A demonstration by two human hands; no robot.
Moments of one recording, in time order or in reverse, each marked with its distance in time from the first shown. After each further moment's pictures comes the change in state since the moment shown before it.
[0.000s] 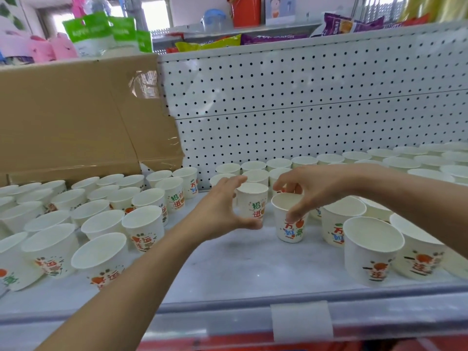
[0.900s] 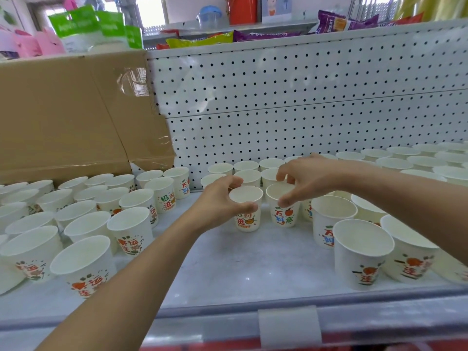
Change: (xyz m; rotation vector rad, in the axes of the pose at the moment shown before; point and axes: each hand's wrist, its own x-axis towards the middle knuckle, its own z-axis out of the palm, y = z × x) left_hand 0.032 -0.003 0.017 -0.165 0.029 -0.123; right_hand 0.020 0.020 -0.001 -0.215 0.151 0.081
